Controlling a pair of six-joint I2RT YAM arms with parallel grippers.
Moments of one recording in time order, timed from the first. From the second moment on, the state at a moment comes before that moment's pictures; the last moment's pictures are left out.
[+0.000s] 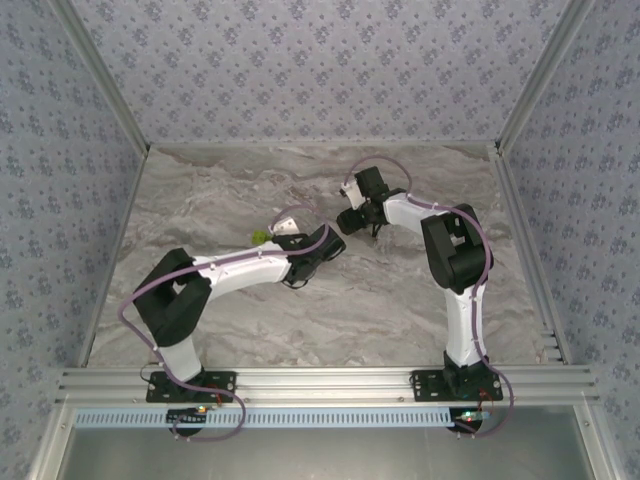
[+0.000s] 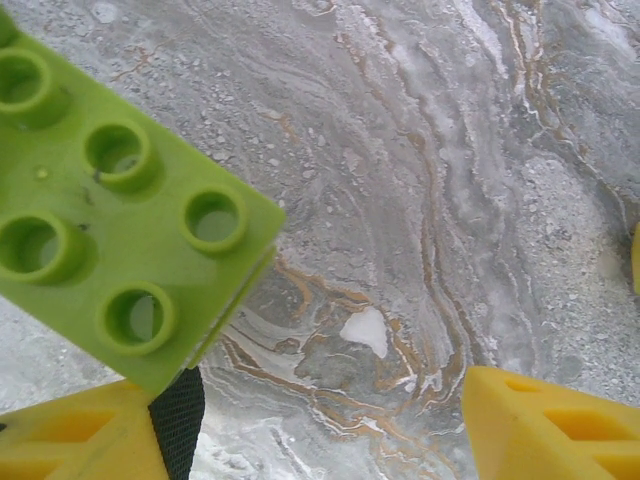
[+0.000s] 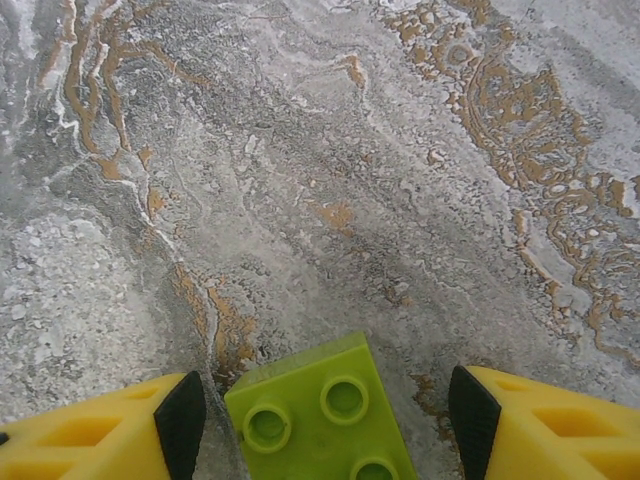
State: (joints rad) left arm -0.93 1.76 1.17 -0.60 -0.61 -1.32; right arm 0.41 2.10 1.43 -0.34 -0.11 -0.13
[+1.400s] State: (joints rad) left arm -0.74 1.10 0.94 -0.55 -0.36 -0.94; right arm 0.43 2.04 1.30 -0.22 -0.09 -0.10
